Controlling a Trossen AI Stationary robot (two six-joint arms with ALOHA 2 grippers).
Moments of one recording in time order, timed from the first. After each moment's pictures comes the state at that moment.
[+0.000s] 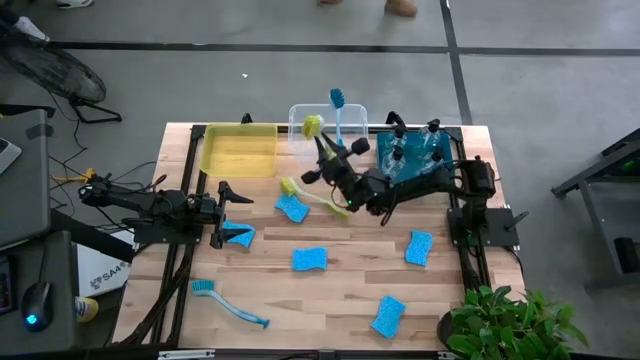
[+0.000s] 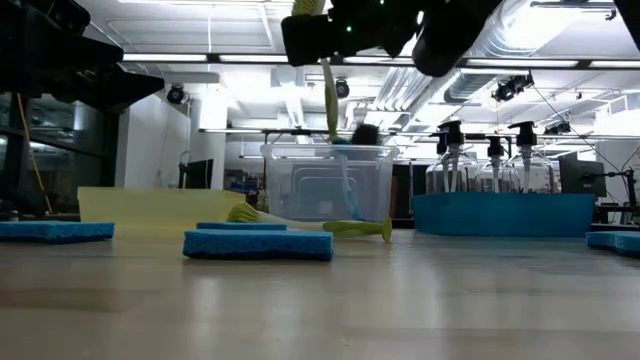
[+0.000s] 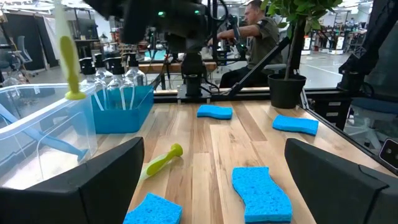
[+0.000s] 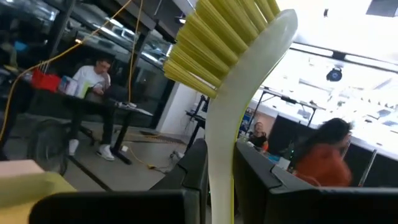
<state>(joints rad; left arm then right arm) -0.27 0.02 0.02 0.03 -0.25 0.02 -0.02 1.92 1.13 1.37 0.88 -0.81</state>
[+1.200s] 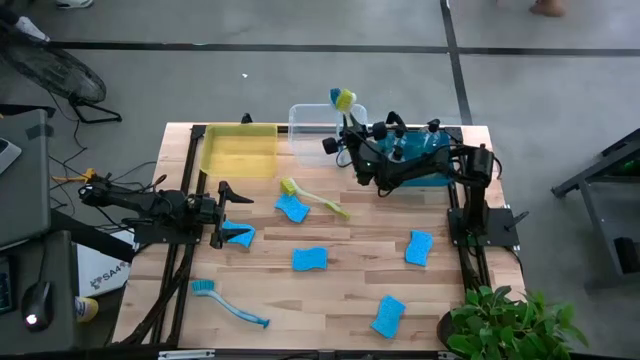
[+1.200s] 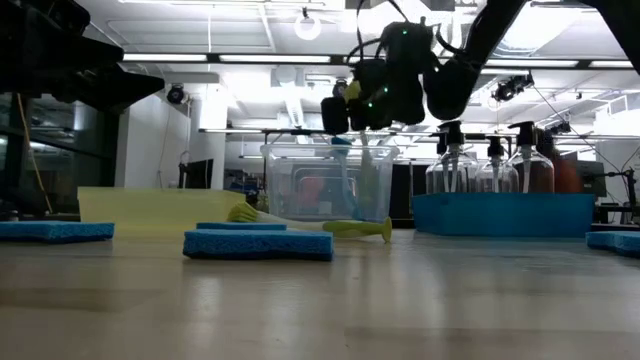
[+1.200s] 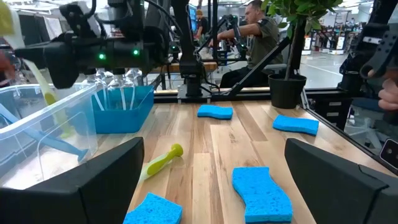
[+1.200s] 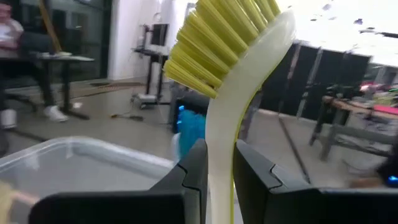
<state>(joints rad) -0.27 0.02 0.02 0.03 -0.26 0.02 -0.31 1.92 0.97 1.14 0.99 -0.27</state>
